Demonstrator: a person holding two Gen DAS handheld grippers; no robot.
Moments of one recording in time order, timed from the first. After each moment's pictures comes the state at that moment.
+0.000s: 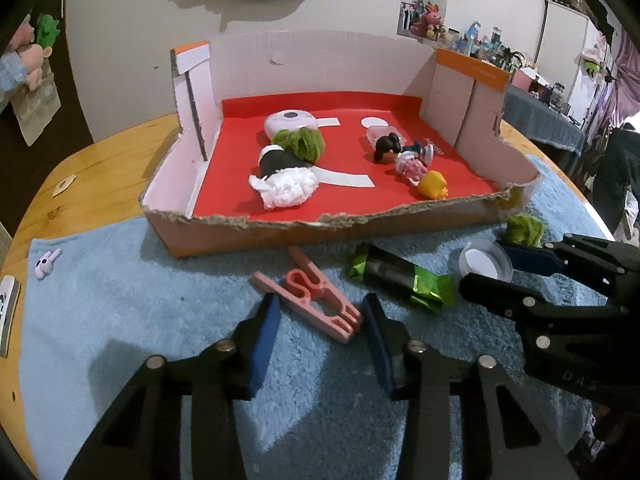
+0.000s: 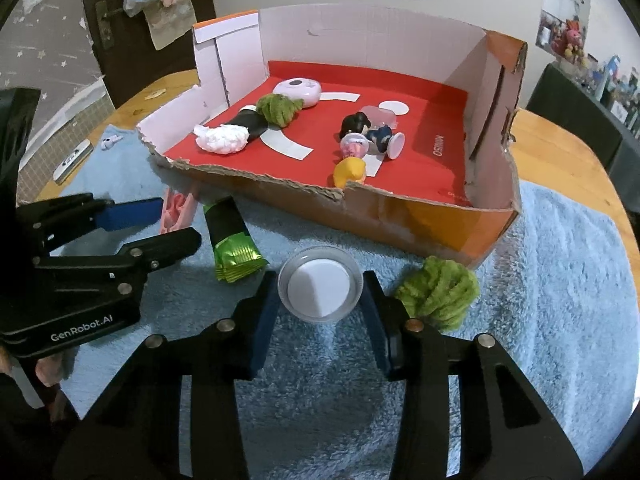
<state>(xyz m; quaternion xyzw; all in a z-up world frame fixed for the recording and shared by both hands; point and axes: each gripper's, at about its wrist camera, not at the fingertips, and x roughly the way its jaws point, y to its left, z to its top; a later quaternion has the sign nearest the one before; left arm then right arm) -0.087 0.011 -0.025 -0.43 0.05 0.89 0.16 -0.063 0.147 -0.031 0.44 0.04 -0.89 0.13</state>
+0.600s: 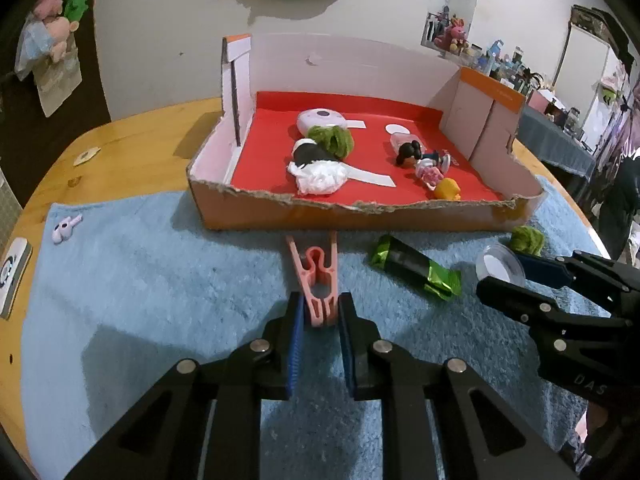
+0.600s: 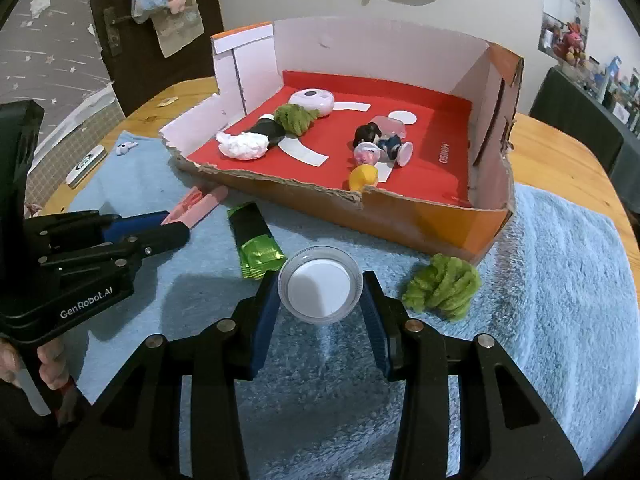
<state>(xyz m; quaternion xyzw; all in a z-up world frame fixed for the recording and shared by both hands) -0.076 -0.011 -0.021 -0.43 0.01 0.89 0.13 -0.048 0.139 -0.021 0.43 0.03 -0.89 0.14</state>
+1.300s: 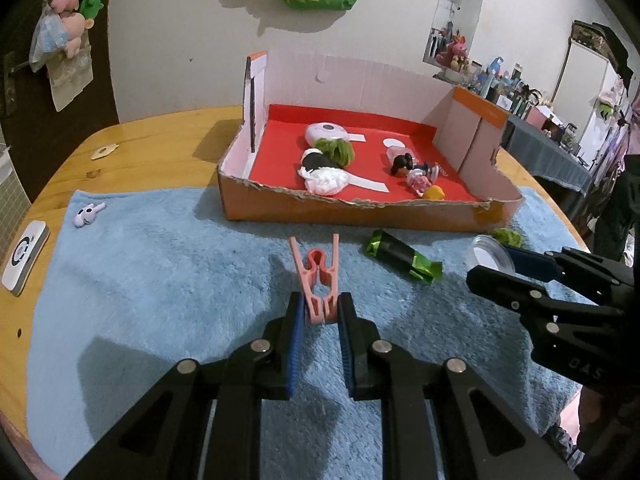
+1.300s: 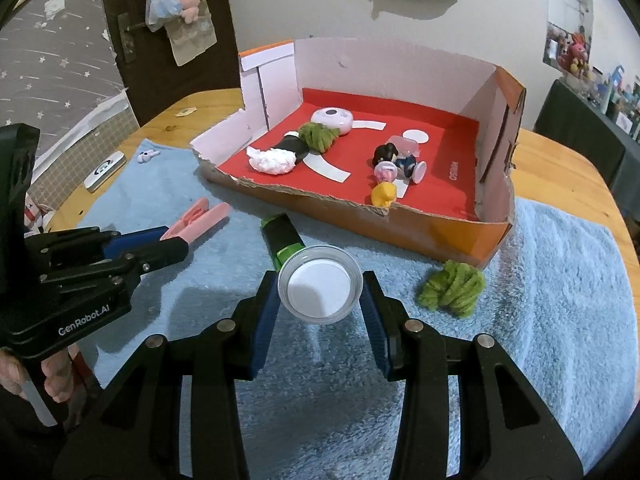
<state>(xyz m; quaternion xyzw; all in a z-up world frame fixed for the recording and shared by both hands) -0.042 -0.024 -0.004 -0.41 -0.01 0.90 0.13 -0.033 0.130 -0.002 0.41 0.03 -0.90 0.15</state>
